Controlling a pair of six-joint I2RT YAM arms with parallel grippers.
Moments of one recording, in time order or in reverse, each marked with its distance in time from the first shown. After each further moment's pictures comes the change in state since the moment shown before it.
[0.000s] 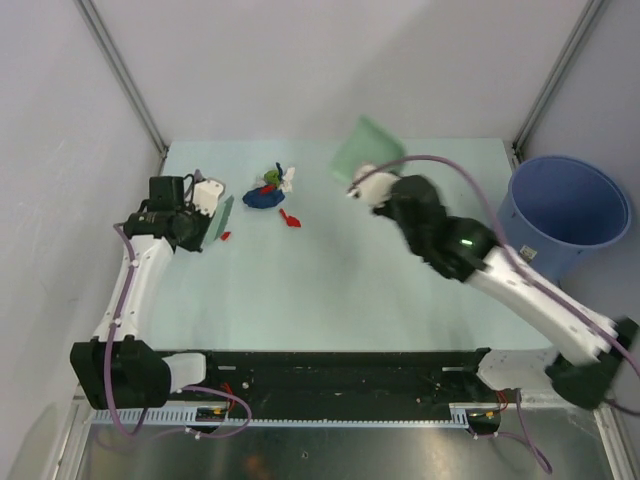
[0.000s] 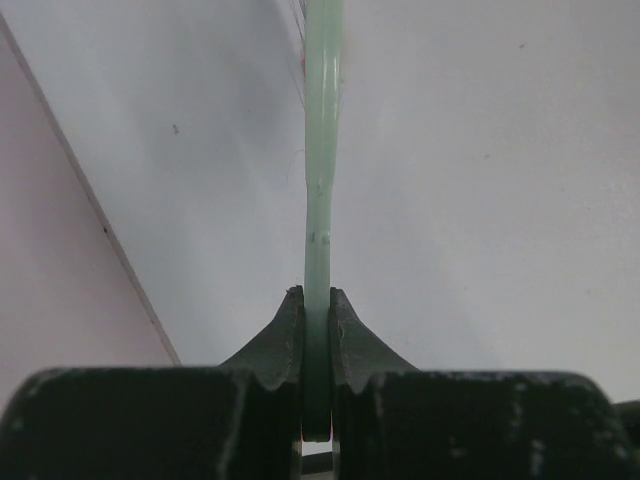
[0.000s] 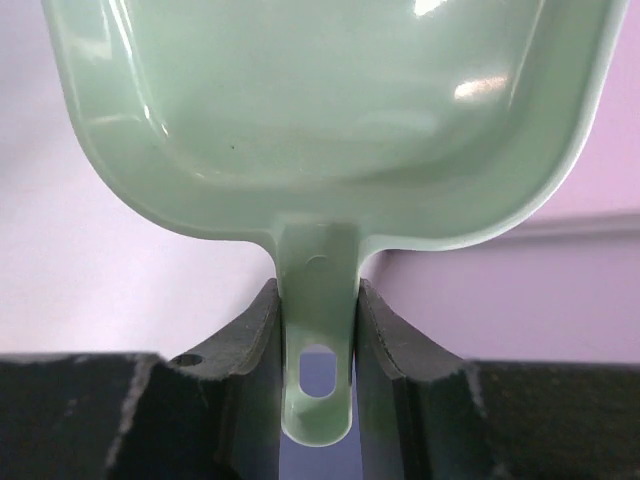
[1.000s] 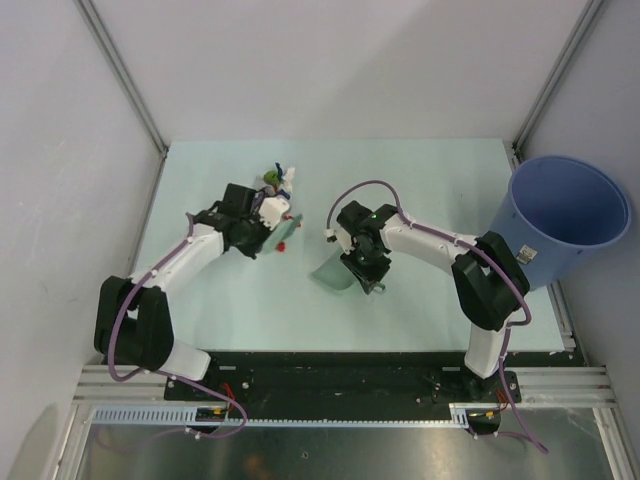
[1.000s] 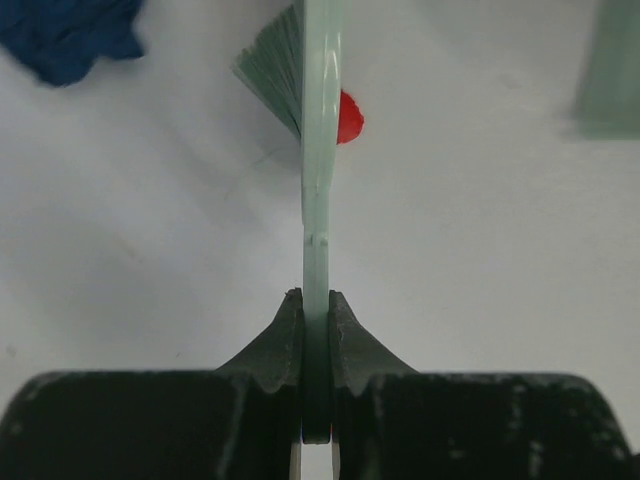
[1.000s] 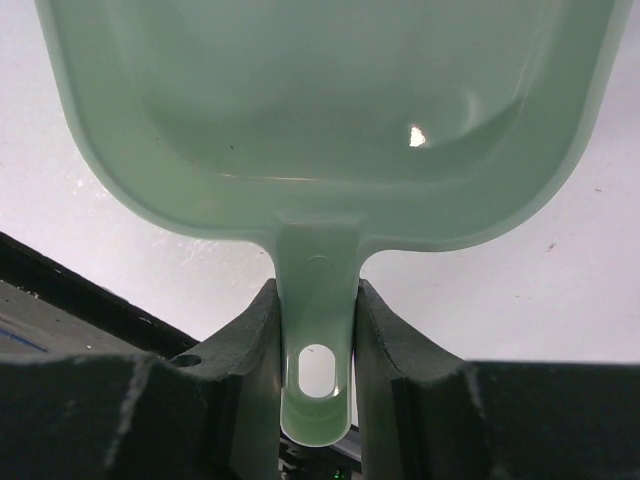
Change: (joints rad) left arm -0.308 0.235 -0.124 0.278 0.007 -0.055; right arm -0.096 0.677 -0.010 -0.389 -0.763 0.663
